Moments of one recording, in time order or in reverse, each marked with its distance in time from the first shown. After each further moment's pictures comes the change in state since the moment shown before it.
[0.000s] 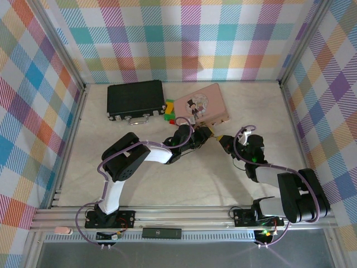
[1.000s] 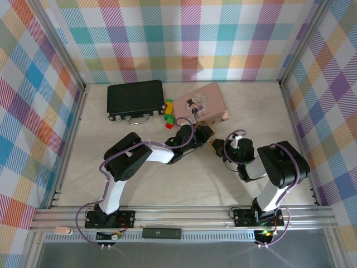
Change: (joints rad) left arm -0.015 0.021 0.027 0.005 -0.054 -0.014; right arm 0.078 0.381 -0.012 0.414 0.010 0.229
